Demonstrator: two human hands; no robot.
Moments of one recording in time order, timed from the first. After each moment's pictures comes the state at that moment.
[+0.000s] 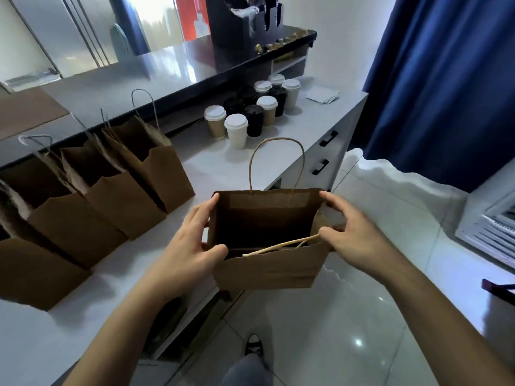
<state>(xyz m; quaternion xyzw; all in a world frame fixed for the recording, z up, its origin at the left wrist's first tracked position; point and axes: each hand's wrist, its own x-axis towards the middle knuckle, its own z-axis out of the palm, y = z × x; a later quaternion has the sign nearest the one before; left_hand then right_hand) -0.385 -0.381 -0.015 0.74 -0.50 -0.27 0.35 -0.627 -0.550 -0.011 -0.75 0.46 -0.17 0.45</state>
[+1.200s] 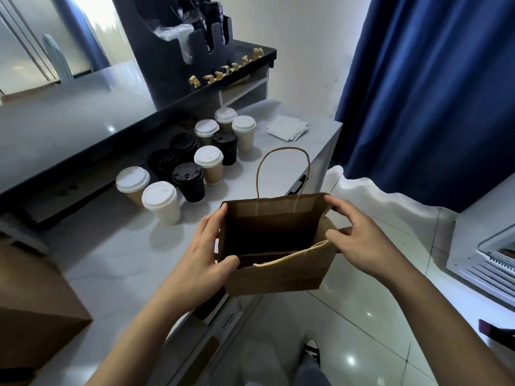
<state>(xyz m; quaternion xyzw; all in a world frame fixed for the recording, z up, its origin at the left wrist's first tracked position) -0.358 -0.761 -0.041 0.71 -0.52 -0.30 0.37 -0.603 -0.917 -0.027 -0.73 0.51 -0.17 0.43</state>
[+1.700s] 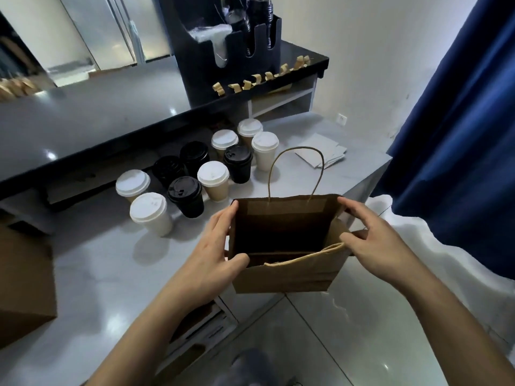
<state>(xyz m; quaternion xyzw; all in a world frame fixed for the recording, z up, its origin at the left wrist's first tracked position) -0.391 -0.910 -0.040 0.78 -0.42 -0.26 0.39 -0.591 -1.127 -0.035 -0.78 0.41 -0.09 0.46</state>
